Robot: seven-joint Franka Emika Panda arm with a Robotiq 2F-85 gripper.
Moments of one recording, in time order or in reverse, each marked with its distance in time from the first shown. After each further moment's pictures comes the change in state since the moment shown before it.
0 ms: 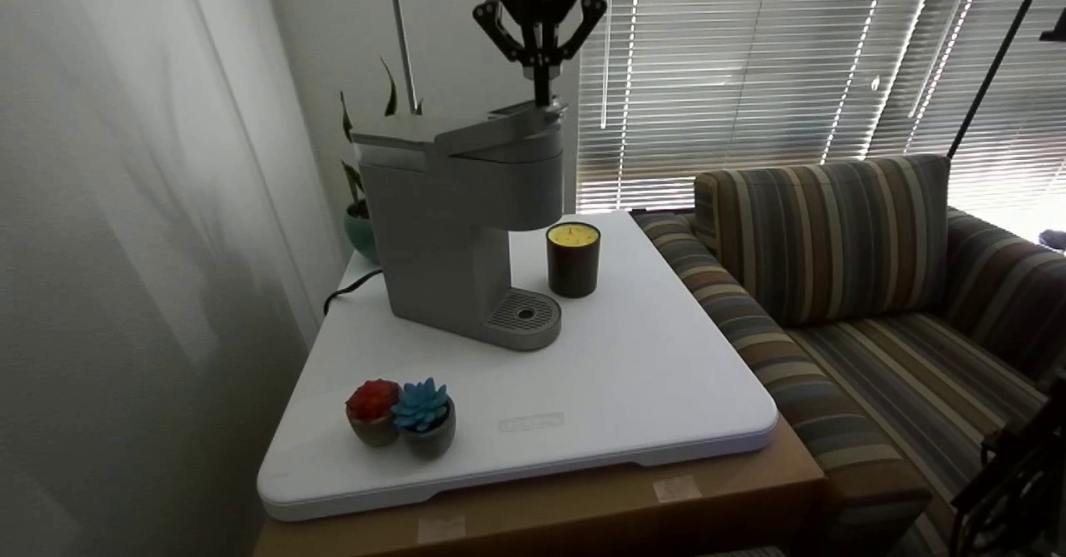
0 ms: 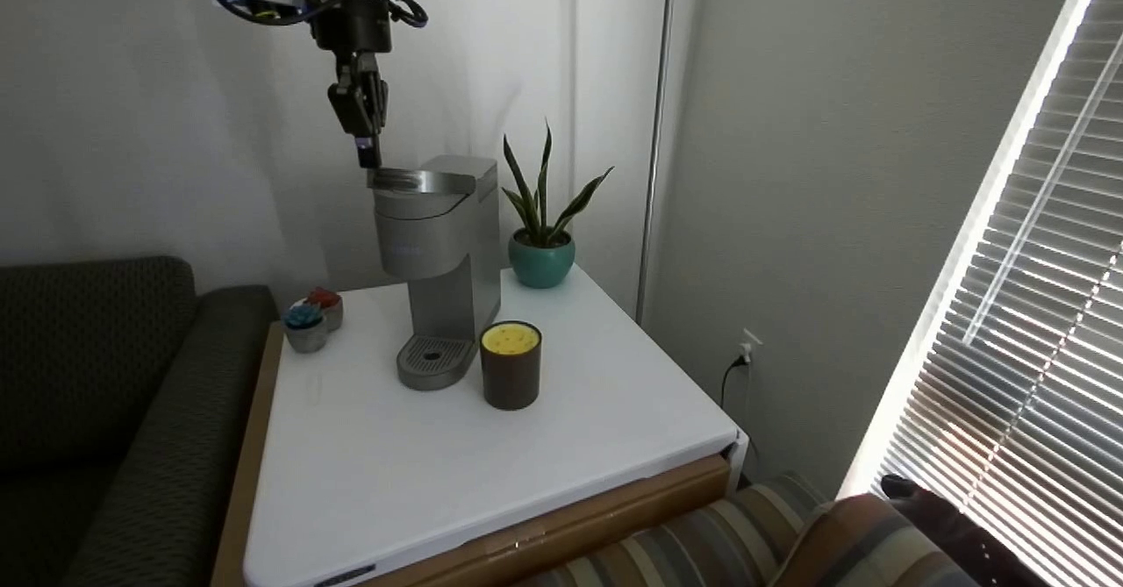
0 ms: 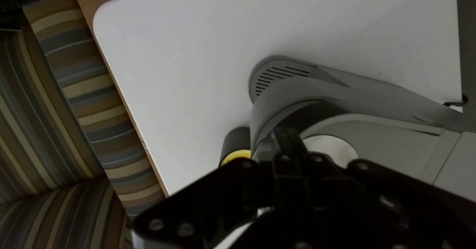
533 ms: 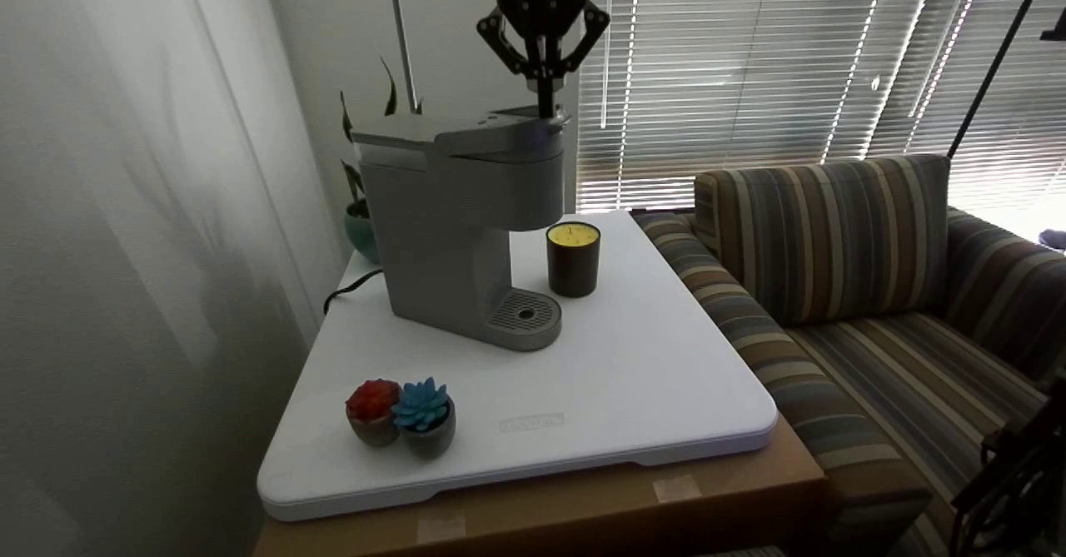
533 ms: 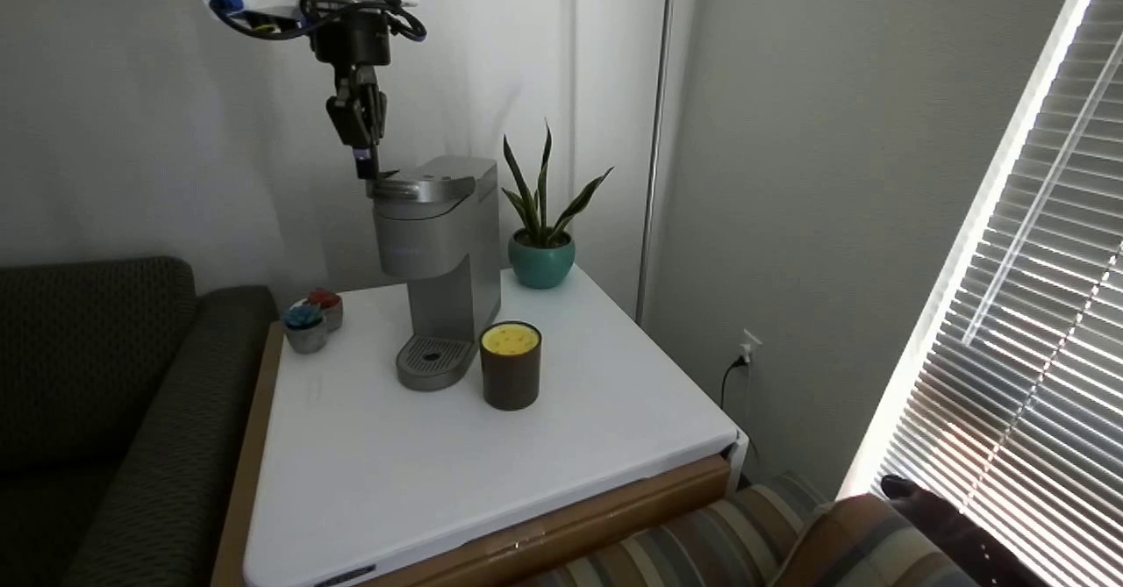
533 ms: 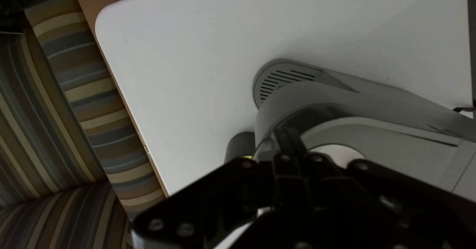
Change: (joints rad) arm 0.000 0.000 0.001 -0.030 0.000 0.019 0.003
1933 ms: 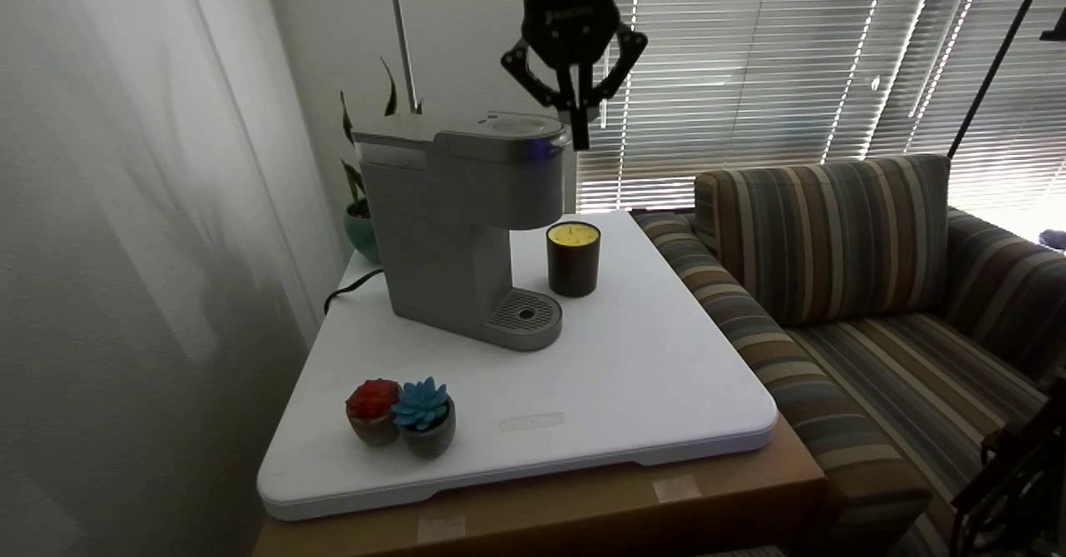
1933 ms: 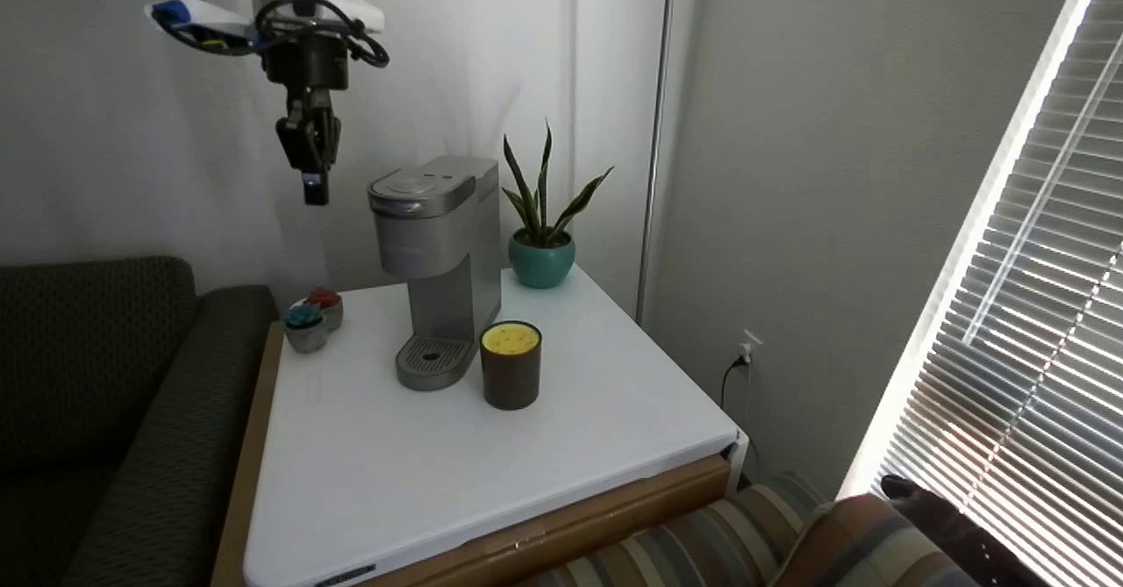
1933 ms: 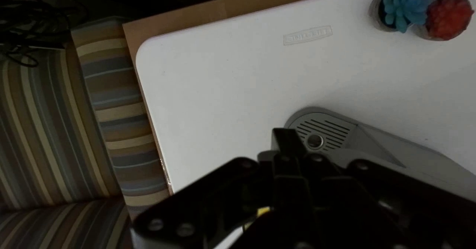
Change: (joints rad) arm 0.002 -0.080 0.038 -0.151 0.008 -0.032 -0.062
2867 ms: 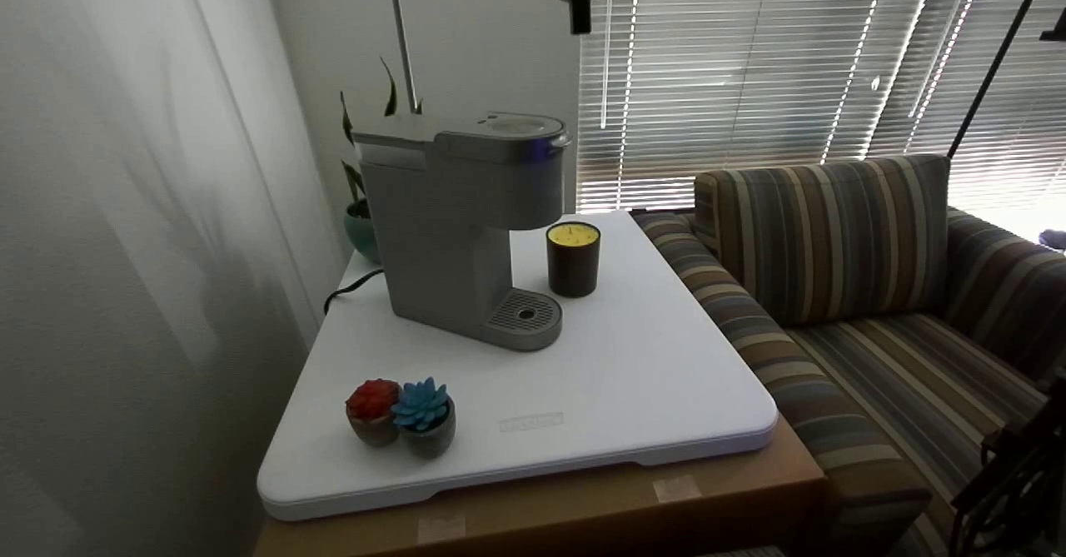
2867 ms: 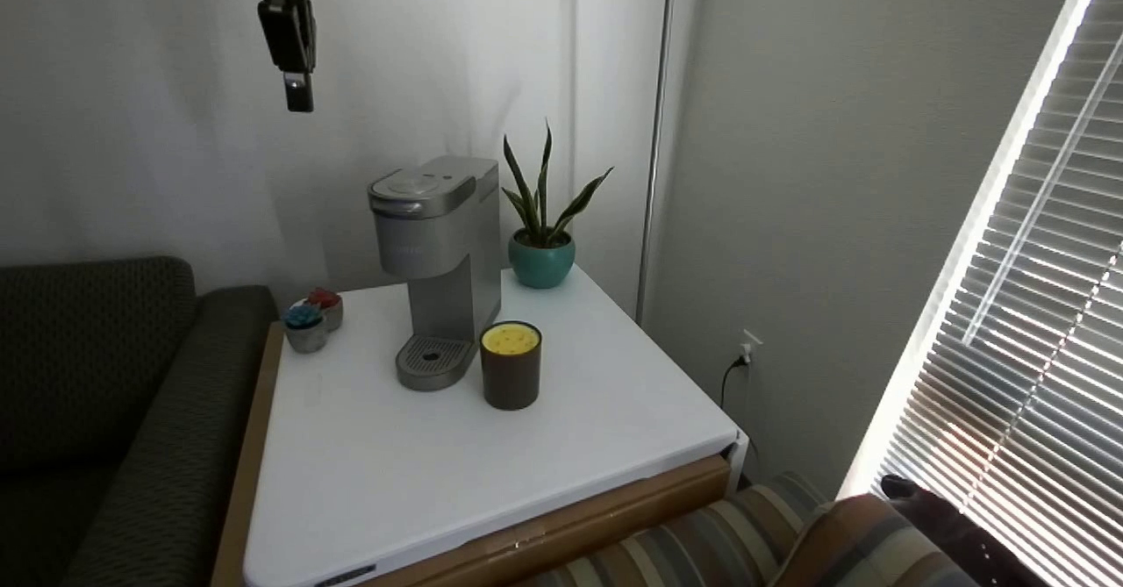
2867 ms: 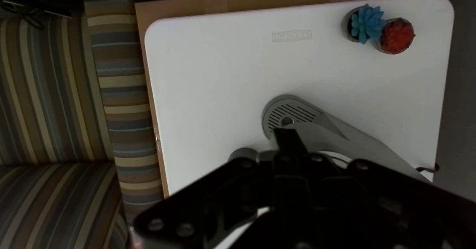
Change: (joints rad) arm -0.005 -0.088 0.004 0.118 0.000 -0.152 -0.132
